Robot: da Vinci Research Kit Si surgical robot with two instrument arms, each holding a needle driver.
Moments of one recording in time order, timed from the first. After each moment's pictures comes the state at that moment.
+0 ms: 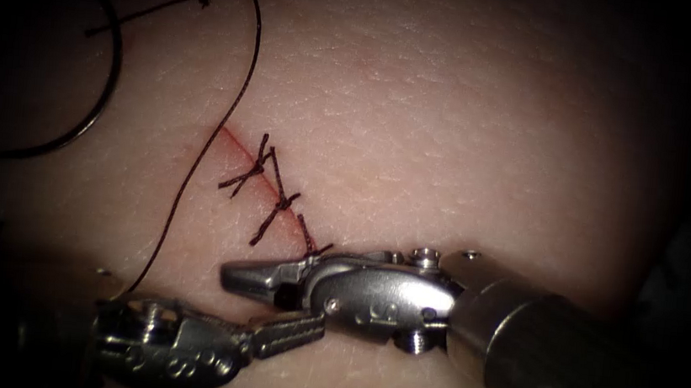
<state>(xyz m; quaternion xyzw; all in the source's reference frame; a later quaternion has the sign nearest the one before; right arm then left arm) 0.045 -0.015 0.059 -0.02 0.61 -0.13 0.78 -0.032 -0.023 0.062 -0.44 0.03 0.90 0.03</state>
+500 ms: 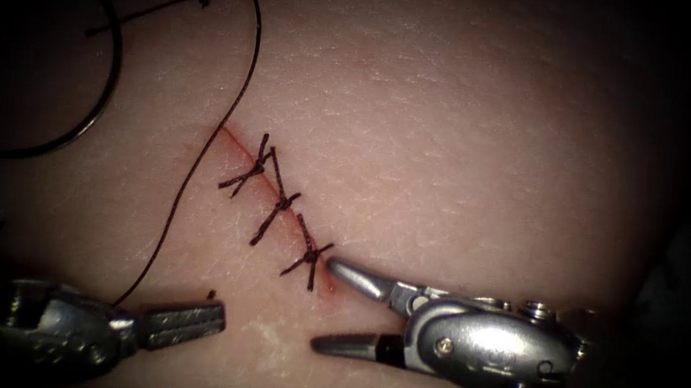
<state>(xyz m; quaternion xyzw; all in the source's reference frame) 0.034 -0.015 0.054 0.01 0.60 -0.04 0.80 -0.023 -0.022 0.056 -0.45 0.06 0.89 0.06</state>
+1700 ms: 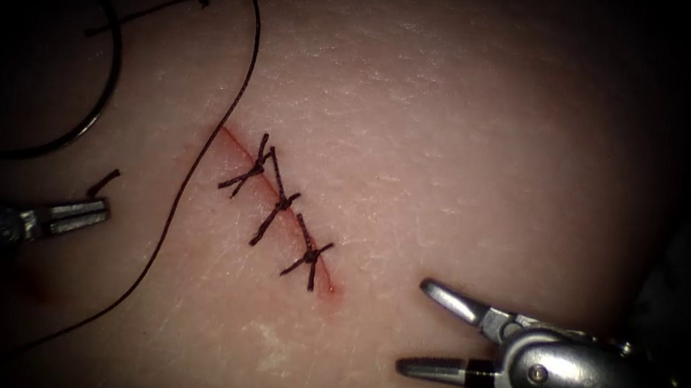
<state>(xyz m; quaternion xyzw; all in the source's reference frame) 0.030 -0.016 0.054 0.00 0.61 0.02 0.80 -0.012 -0.022 0.070 -0.41 0.02 0.90 0.16</state>
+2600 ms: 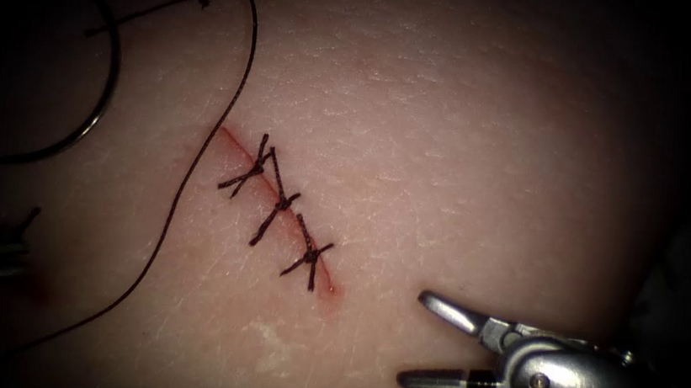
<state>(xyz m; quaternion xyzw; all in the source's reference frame) 0.030 -0.016 0.053 0.01 0.61 0.04 0.79 -0.010 -0.023 0.059 -0.44 -0.06 0.86 0.24</state>
